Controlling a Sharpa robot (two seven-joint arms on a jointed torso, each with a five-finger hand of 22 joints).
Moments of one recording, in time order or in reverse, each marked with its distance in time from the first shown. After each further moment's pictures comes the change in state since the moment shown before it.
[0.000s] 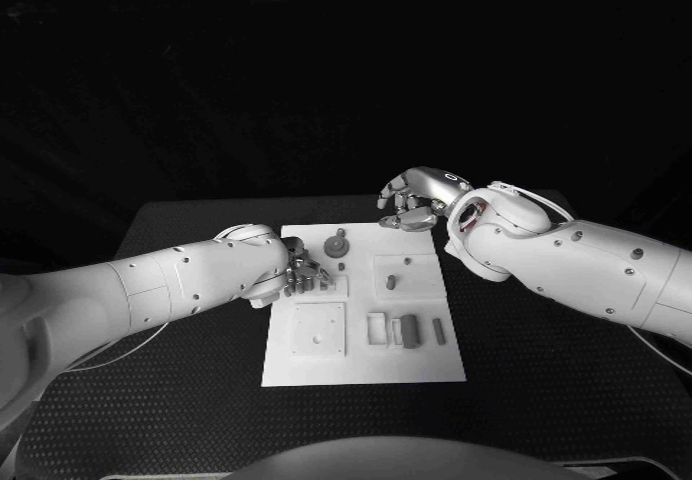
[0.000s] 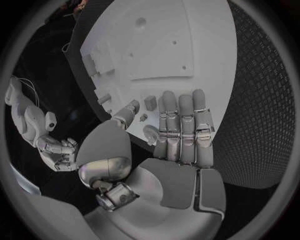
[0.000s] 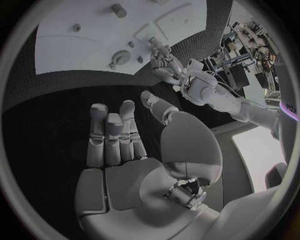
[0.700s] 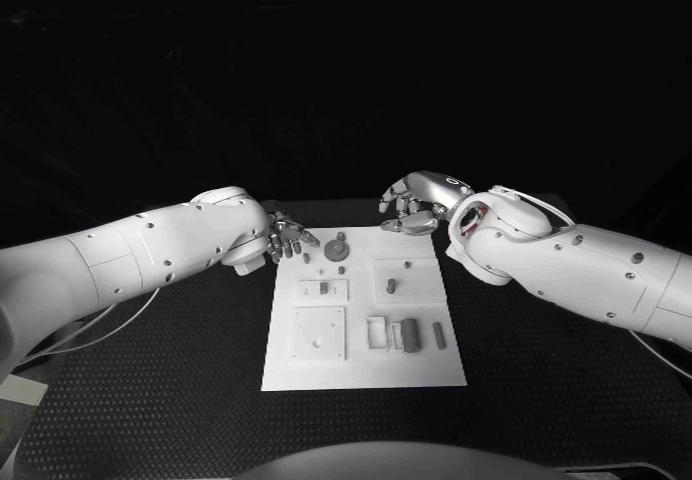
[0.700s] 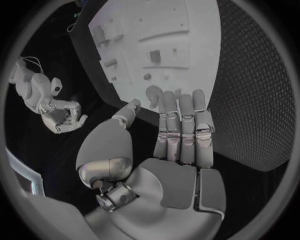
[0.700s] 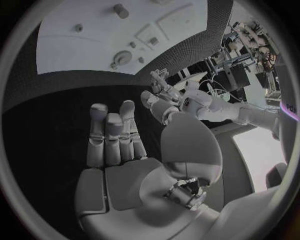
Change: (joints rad) left arm 0.083 -0.060 0.078 -0.011 0.029 0.002 0.000; left_hand 0.034 0.051 -0.040 -0.029 0.053 -0.008 0.001 0.000 0.003 -0.007 0.007 0.004 -0.001 -0.007 0.000 0.004 -0.005 0.000 0.000 0.000 -0.015 0.008; right arm 0.000 -0.002 0.000 -0.005 0.001 0.000 0.000; right_hand 0.000 0.000 0.000 0.000 0.000 0.000 0.000 0.000 0.000 0.000 0.000 0.000 0.001 -0.001 0.001 0.000 0.000 0.000 0.002 -0.002 0.000 0.000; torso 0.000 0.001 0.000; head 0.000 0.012
